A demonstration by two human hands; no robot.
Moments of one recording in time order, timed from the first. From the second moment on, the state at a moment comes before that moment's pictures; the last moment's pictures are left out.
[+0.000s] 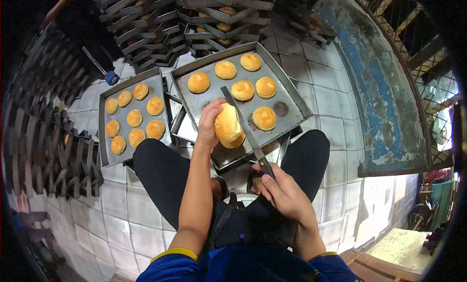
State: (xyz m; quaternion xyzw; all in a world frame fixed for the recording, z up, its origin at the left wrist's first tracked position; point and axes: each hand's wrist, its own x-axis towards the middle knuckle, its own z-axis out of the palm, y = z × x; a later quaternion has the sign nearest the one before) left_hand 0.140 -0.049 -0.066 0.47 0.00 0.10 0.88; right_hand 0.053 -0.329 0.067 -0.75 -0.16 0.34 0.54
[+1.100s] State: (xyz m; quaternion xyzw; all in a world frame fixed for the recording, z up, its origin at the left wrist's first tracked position) left_hand 0.130 -0.099 -0.022 0.33 0.01 0.15 0.93; right_hand 0.069 -0.310 0.069 -0.74 -0.14 0.29 0.59
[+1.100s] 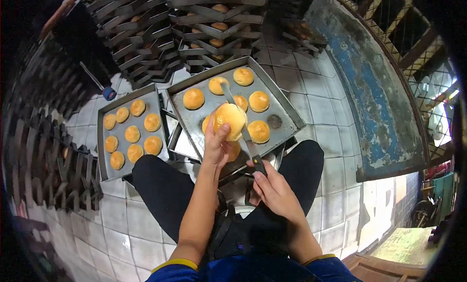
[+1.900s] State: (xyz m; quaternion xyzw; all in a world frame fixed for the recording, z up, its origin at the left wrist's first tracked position) left_hand 0.117 -0.062 -0.026 0.43 -0.16 -0.08 0.88; right_hand 0.070 -0.320 0.067 -0.73 -0.18 0.37 0.55
